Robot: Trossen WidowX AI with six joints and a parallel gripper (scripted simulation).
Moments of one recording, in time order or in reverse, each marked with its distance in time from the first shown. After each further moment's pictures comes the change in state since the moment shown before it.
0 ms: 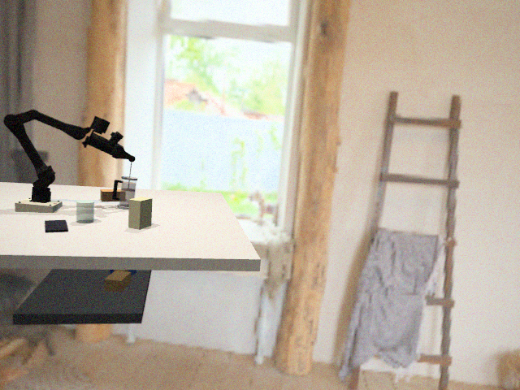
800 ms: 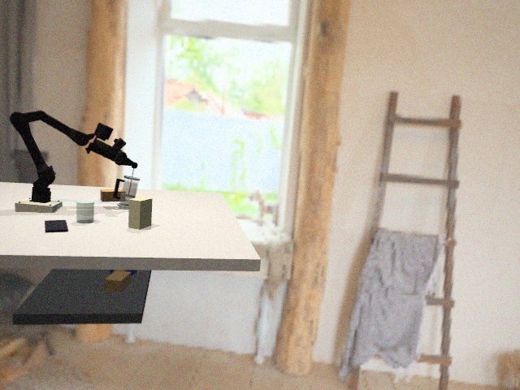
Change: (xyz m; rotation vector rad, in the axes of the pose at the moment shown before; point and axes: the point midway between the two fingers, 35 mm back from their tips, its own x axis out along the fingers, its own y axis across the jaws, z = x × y) arm 0.022 0.001 -0.021 0.000 0.014 -0.001
